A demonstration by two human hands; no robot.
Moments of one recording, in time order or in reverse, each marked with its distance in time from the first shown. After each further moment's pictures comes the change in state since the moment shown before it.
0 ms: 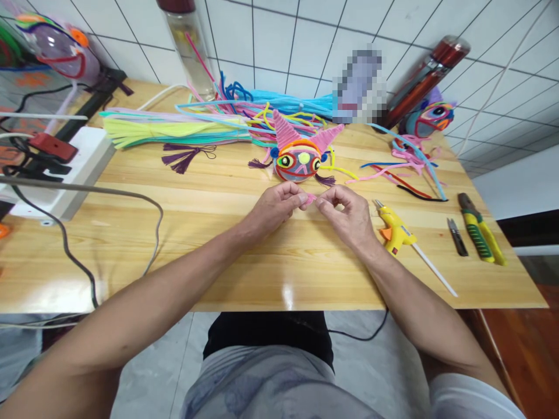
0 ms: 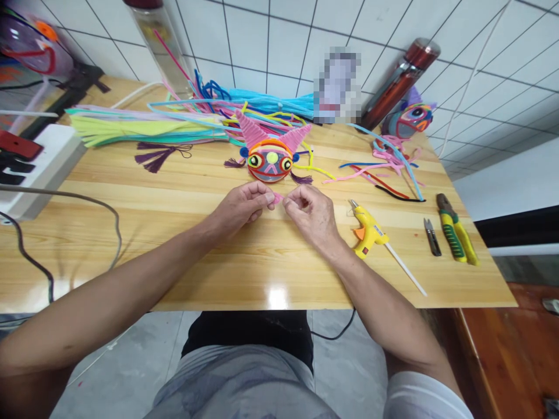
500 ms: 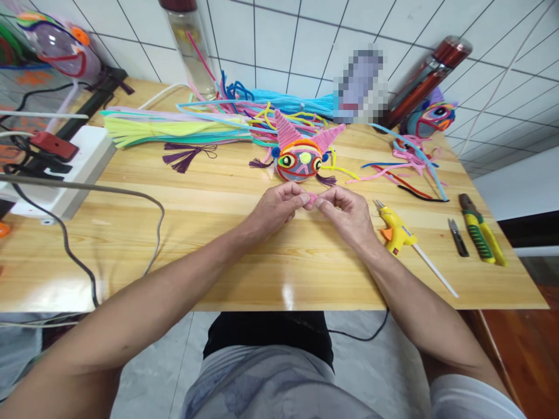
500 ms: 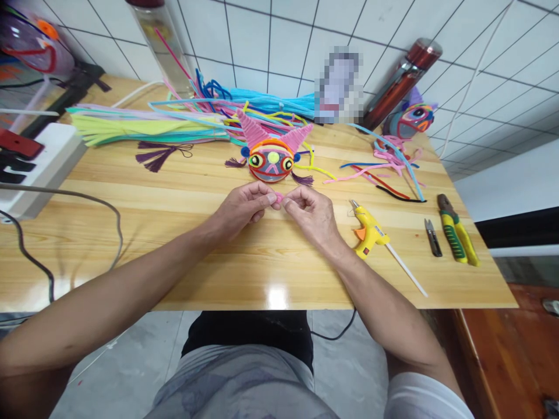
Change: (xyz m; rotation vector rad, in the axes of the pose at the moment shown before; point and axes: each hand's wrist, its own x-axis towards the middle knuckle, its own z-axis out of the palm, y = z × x) left_hand -0.002 0.000 0.001 -0.008 0.006 0.034; right_hand -0.001 -0.003 0.001 0.156 -0.080 0.168
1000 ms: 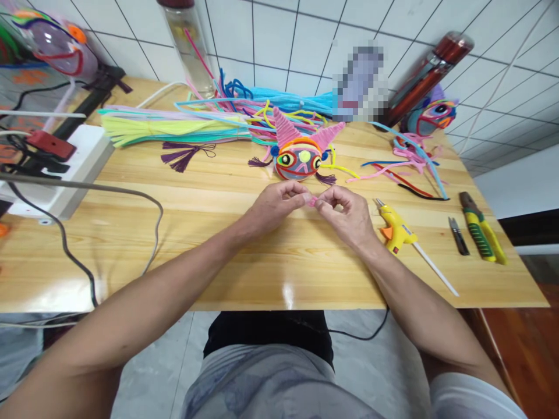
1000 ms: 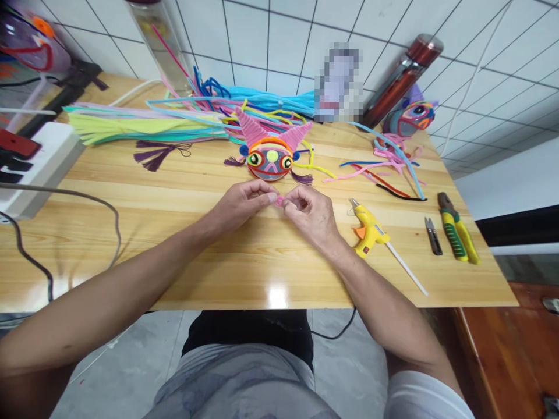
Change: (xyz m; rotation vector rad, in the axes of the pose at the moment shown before) left_hand 0.001 0.010 -0.004 0.262 -0.010 0.058; right_hand 0.001 0.001 0.000 -0.106 0.029 -0.099
